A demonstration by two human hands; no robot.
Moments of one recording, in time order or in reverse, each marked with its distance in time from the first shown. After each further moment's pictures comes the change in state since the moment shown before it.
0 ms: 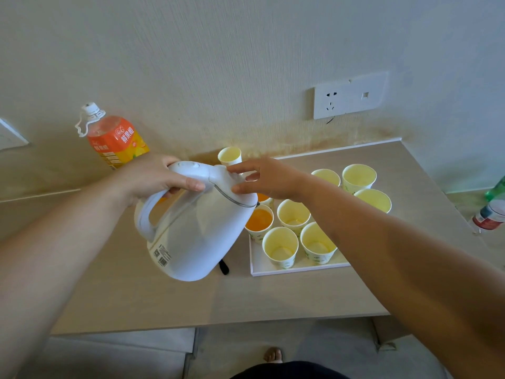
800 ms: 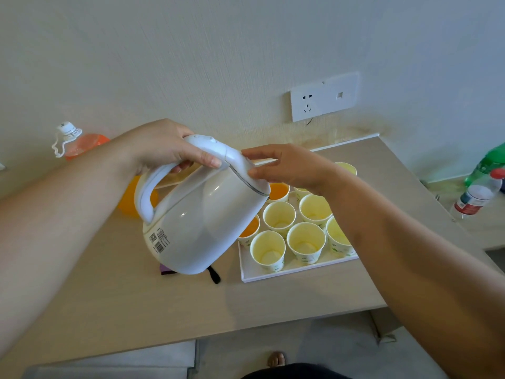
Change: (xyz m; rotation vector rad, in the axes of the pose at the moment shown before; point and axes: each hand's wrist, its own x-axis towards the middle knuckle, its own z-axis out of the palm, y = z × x) left_hand 0.022 0.078 -0.002 0.116 -0.098 0.132; right_hand -0.037 0.017 -0.046 0.197 0.177 -0.039
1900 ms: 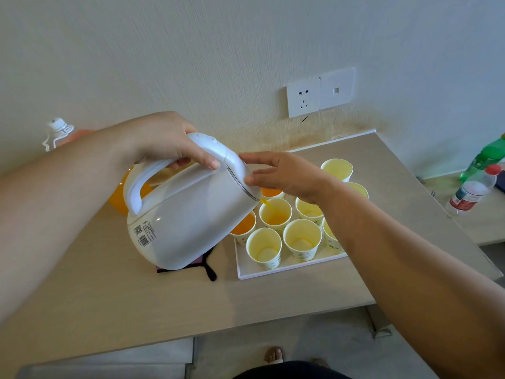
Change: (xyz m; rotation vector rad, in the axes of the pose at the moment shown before) left_hand 0.003 0.016 0.001 0.224 -0.057 0.003; right_hand -0.006 0.016 0.009 0.161 -0.050 0.041
